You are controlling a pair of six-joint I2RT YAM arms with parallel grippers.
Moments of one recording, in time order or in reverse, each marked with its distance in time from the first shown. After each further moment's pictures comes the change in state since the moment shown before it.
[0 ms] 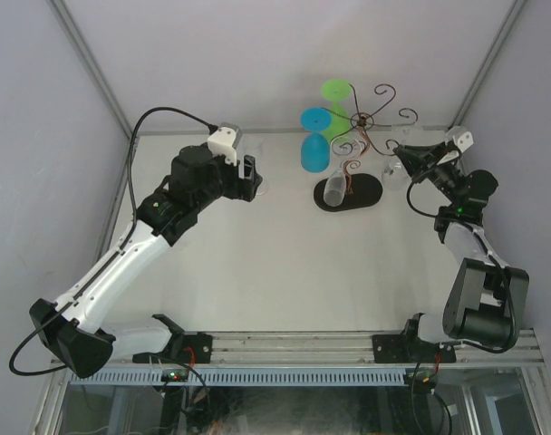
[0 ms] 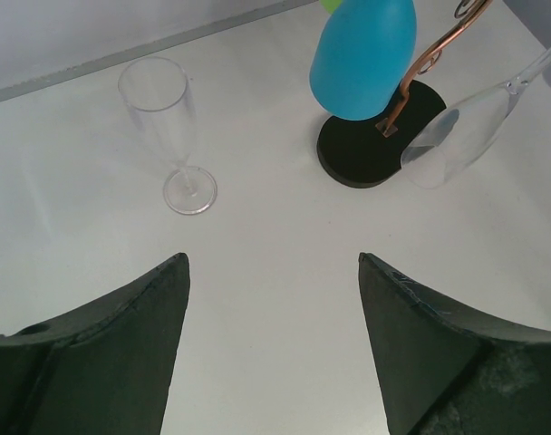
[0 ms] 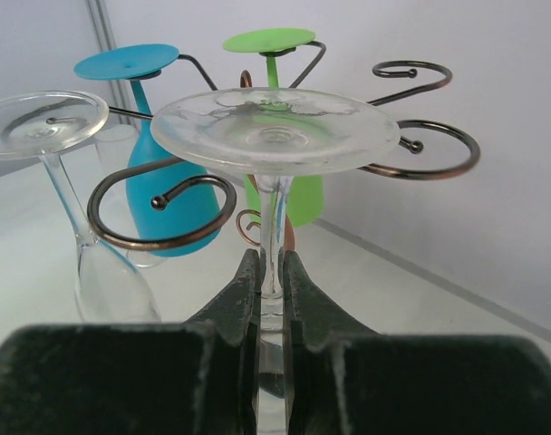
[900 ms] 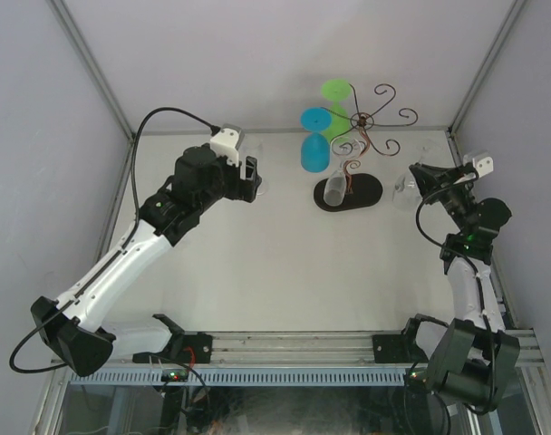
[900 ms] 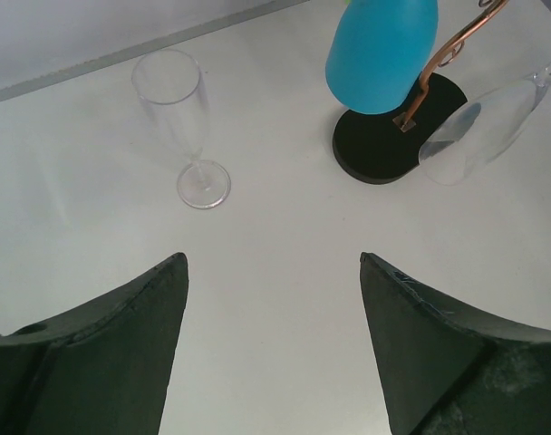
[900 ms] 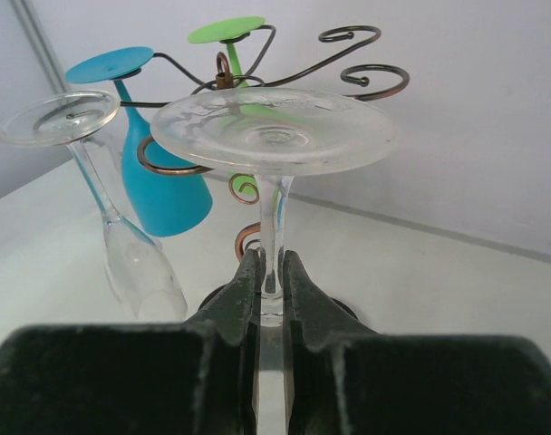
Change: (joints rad) left arm -0.021 0.007 0.002 -0.014 -0.057 0.016; right arm -0.096 -0.363 -0.166 -0.285 0.120 0.008
